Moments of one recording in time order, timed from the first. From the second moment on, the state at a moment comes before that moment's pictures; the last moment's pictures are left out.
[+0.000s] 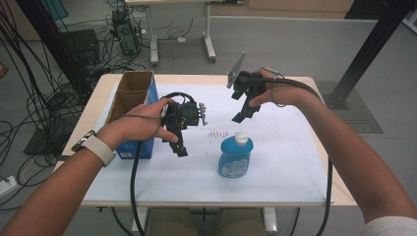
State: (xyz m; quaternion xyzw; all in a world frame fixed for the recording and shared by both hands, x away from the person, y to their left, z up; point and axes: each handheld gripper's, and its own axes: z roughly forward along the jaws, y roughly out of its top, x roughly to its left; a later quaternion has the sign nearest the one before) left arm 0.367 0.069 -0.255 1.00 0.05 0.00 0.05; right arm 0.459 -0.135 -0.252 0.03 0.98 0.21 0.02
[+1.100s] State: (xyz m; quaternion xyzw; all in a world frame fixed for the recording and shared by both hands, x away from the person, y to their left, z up) left arm 0.370 0.074 -0.254 1.00 0.06 0.00 0.05; right arm 0.453 -0.149 -0.238 0.04 0.97 0.23 0.02
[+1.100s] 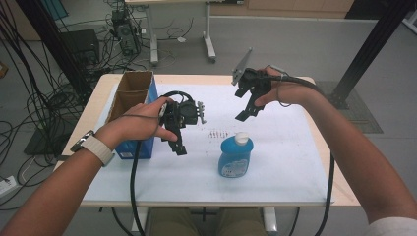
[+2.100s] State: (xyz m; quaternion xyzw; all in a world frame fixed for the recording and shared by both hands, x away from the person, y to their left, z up) left arm 0.370 0.075 -0.254 1.00 0.06 0.00 0.05; right arm 0.417 -0.191 -0.216 0.04 0.96 0.27 0.00
